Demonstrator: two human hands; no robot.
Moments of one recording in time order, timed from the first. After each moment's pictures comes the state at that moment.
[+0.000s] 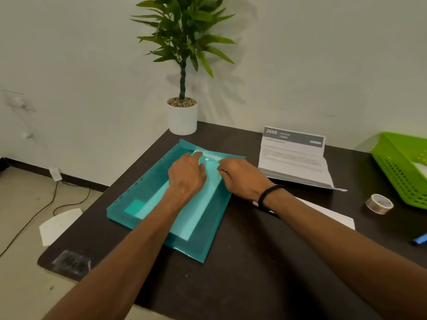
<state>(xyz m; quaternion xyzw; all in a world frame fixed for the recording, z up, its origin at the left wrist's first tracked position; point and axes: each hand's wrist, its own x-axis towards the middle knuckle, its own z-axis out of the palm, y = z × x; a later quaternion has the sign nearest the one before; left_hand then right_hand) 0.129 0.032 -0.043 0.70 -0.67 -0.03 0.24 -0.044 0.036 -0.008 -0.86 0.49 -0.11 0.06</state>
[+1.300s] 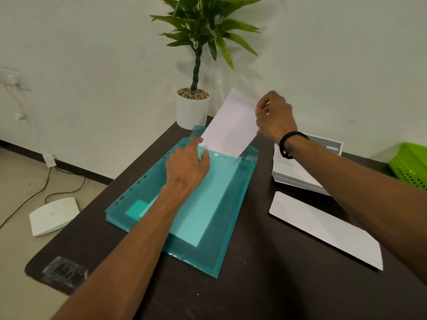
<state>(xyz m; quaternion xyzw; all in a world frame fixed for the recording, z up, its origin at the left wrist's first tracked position) 0.156 0.017 -0.044 0.67 -0.62 -0.06 0.40 -0.040 -0.055 0.072 -0.67 0.62 -0.40 0.11</state>
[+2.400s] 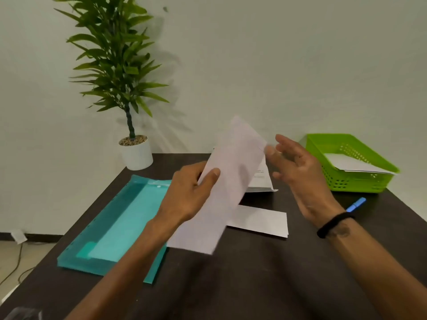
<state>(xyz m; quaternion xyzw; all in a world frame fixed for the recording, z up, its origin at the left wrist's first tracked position) 0.010 0.140 0.075 0.47 -0.75 -0.24 0.40 -0.227 0.168 0.085 -0.48 0.49 -0.65 0.34</state>
